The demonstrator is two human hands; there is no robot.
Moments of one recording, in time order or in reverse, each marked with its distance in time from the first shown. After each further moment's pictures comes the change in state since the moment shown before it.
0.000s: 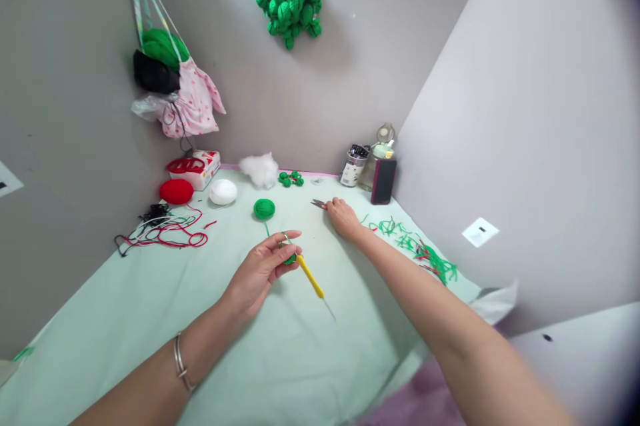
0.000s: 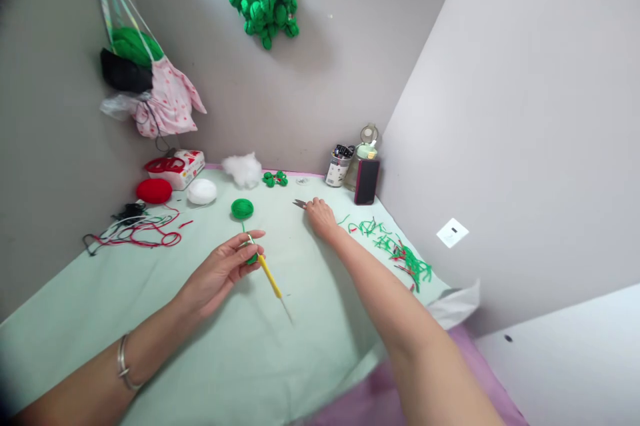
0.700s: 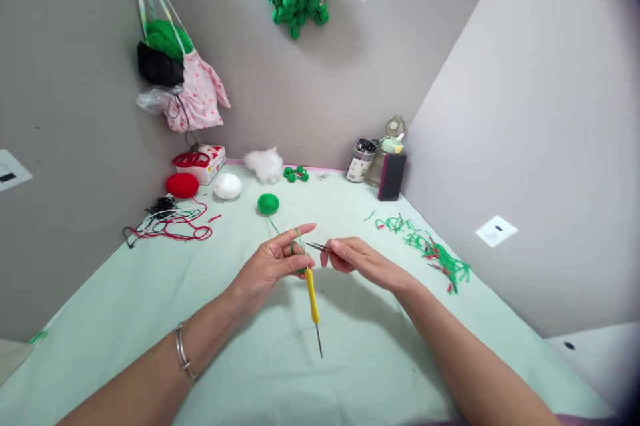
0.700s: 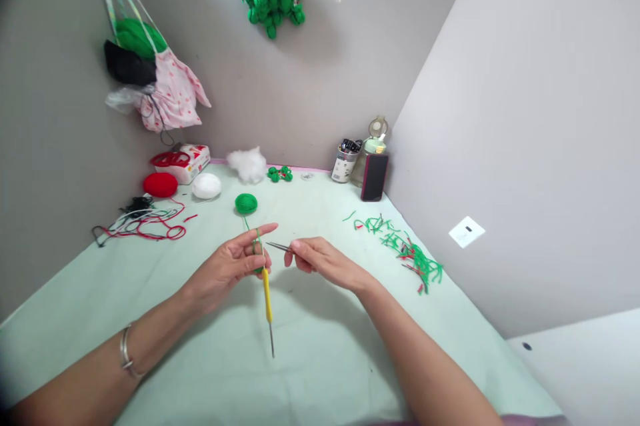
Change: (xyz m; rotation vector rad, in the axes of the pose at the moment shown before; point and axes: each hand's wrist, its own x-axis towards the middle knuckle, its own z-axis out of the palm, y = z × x) left_hand 0.002 -0.004 -0.003 0.191 -0.225 0.007; right_hand -0.128 -0.029 -0.059 1.137 -0.426 -0.327
